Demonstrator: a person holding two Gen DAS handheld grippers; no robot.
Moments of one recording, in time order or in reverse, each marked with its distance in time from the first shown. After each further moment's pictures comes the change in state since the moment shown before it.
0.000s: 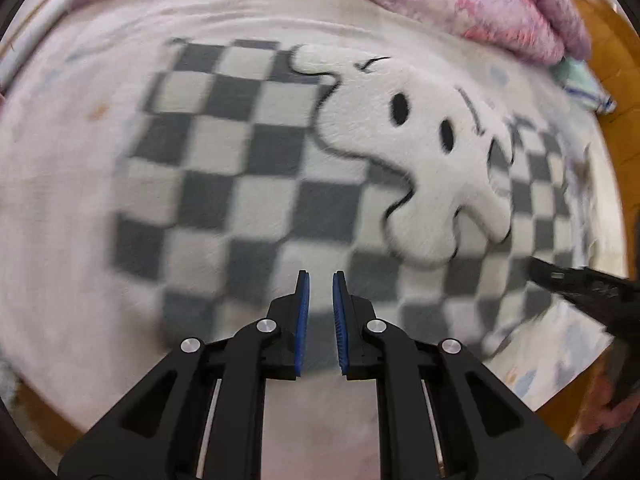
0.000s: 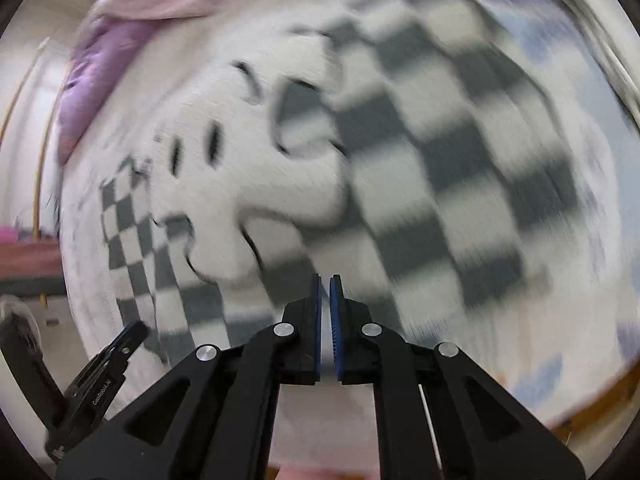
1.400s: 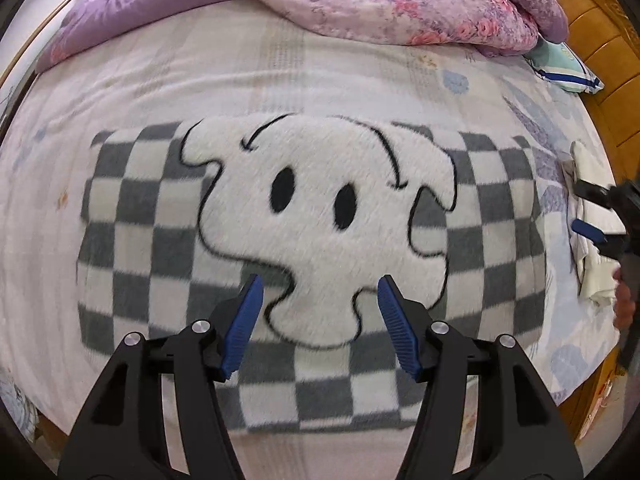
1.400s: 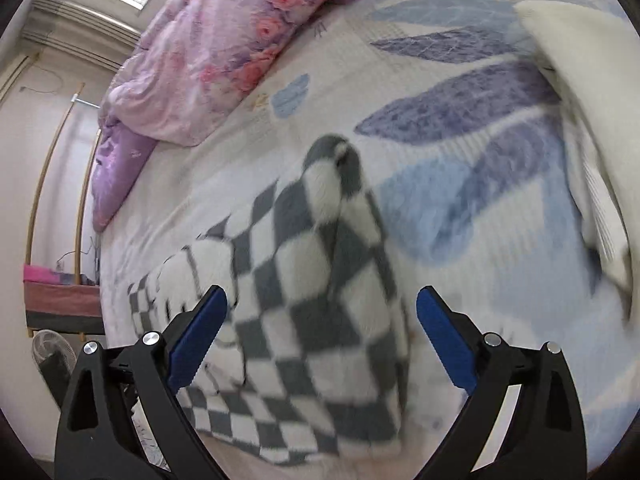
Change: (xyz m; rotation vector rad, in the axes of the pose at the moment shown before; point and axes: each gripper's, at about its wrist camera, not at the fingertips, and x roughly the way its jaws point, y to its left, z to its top) left arm -0.004 -0.109 0.065 0.130 -0.034 0.056; right arm -0.100 -0.185 0.102 0.058 -0.122 0.162
